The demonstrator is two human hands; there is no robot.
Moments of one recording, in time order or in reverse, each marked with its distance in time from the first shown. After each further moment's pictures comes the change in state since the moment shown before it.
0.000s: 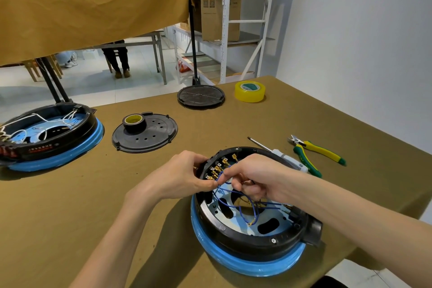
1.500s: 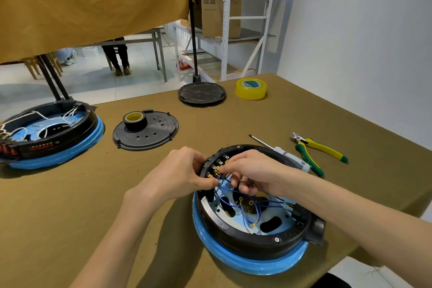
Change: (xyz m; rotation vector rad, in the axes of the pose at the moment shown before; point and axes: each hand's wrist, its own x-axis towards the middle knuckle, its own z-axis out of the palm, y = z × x) left_hand -0.004 0.007 0.002 0.155 0.123 -0.110; right_hand 0.006 -0.005 0.007 -0.071 0.067 -0.089
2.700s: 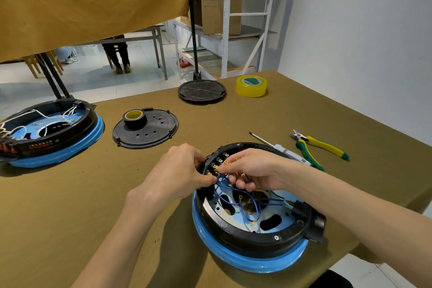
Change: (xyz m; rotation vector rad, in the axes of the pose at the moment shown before) left_hand -0.004 0.009 0.001 0.072 0.076 -0.083; right_hand 0.009 0.001 -0.007 0.058 -0.129 0.056
